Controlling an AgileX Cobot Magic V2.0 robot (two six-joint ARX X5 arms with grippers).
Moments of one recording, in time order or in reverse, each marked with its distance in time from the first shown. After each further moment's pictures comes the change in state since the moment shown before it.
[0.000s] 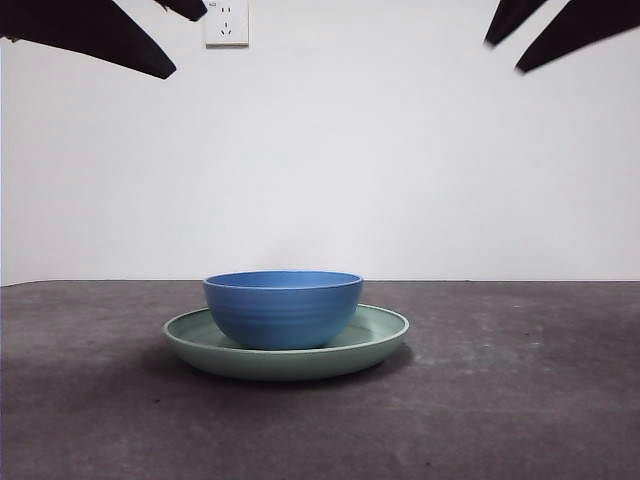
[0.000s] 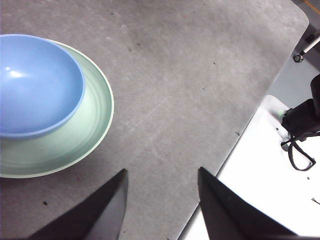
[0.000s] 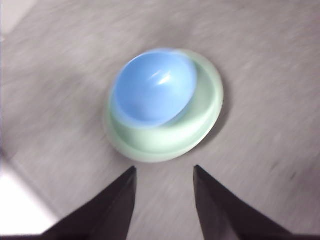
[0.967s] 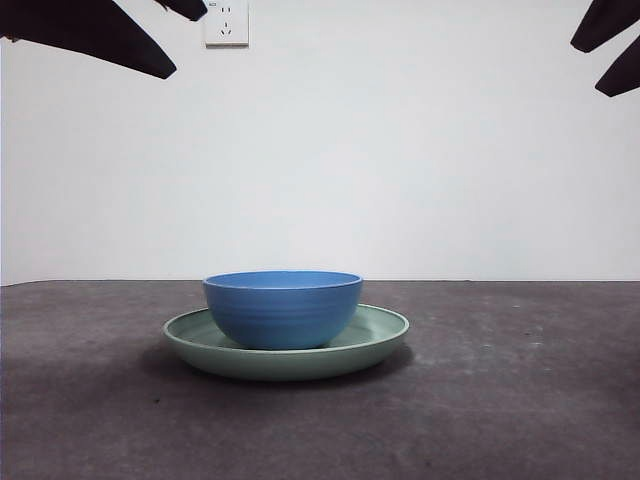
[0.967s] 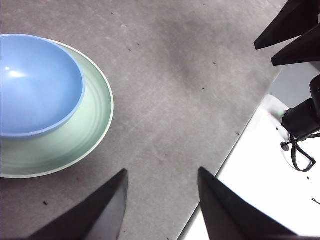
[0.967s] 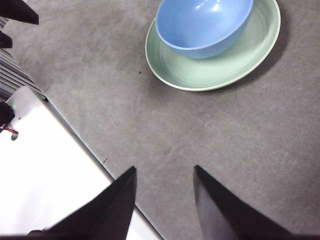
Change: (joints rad) left arm 0.000 0.000 0.000 0.000 0.000 0.000; right arm 0.071 -0.283 -0.259 -0.068 -0.079 -0.024
